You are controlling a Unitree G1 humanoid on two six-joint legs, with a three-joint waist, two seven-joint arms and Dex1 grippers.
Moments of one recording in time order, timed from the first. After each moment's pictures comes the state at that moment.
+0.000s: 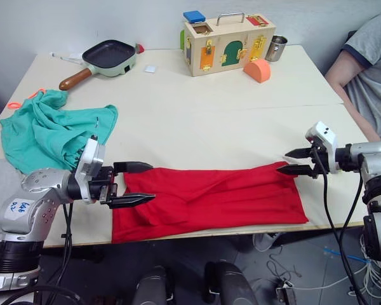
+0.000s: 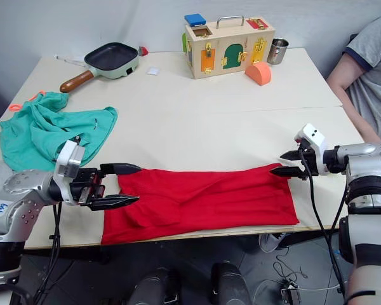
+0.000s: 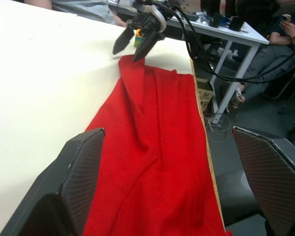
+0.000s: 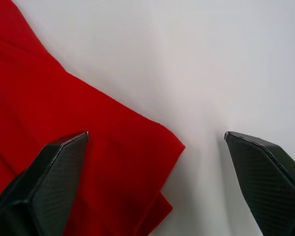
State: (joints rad) left arm -0.29 0.77 0.16 -0.16 -0.68 0.50 -1.23; right arm -0.96 -0.81 0.08 1.07 0.05 0.20 1.40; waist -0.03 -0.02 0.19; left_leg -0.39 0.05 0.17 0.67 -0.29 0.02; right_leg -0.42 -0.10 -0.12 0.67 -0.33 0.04
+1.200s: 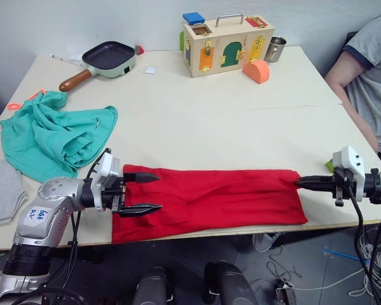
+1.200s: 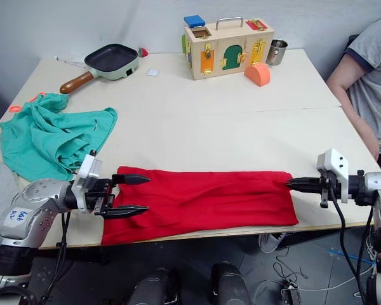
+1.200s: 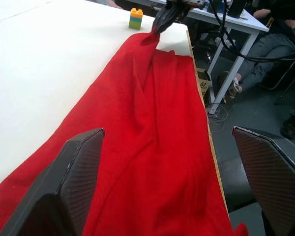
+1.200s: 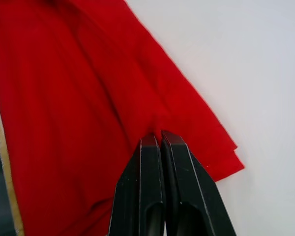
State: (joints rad) left arm -0.26 0.73 0.07 -0.10 -0.59 0.40 -1.24; right arm -0.41 -0.92 -0.17 0.51 0.28 0.02 1.52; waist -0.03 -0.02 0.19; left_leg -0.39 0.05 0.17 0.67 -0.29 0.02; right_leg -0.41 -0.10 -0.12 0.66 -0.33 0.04
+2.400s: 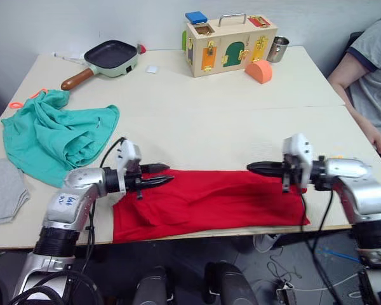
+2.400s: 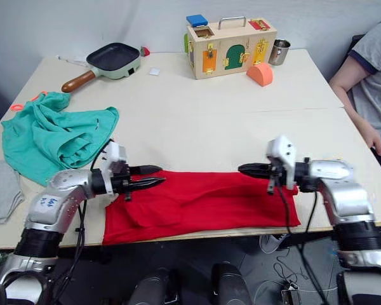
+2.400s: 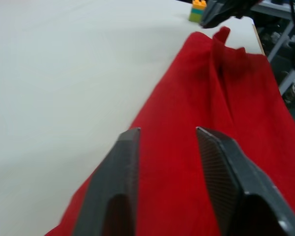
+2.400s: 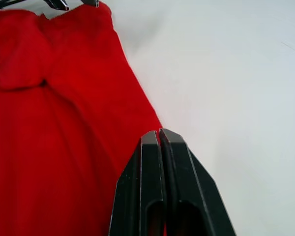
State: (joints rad) left arm -0.41 0.60 -0.04 0.01 -0.41 0.40 -1.03; right arm -0.49 -0.71 0.03 0.14 0.32 0.23 1.20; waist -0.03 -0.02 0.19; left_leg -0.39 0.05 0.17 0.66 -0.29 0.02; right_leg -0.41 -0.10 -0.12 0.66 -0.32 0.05
